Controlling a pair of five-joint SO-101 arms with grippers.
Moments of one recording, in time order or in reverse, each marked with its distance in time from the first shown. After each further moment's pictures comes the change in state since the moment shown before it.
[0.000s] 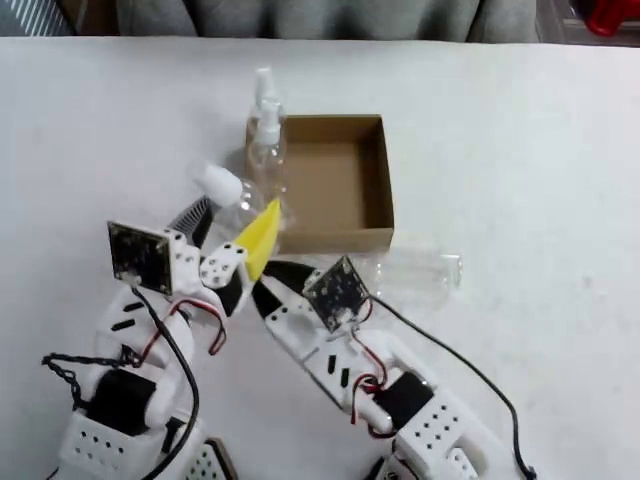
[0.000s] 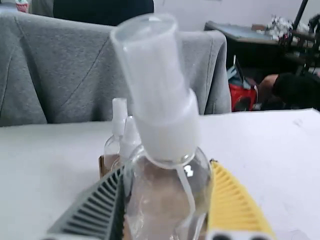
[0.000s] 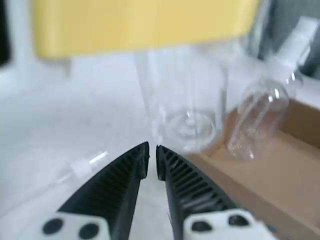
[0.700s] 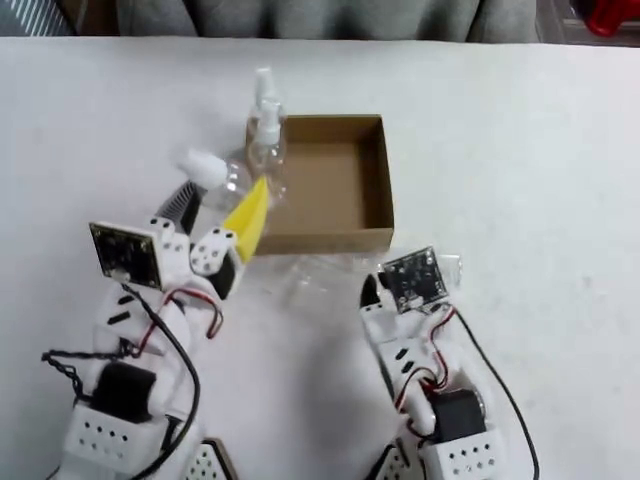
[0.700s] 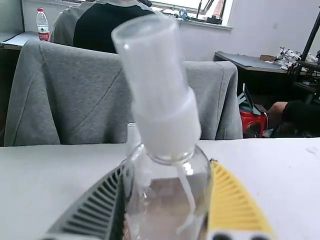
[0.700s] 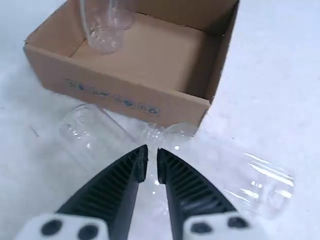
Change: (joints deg) left arm -3.2 4.4 -0.4 -8.1 0.0; right arm 28.8 -30.9 6.9 41.9 6.5
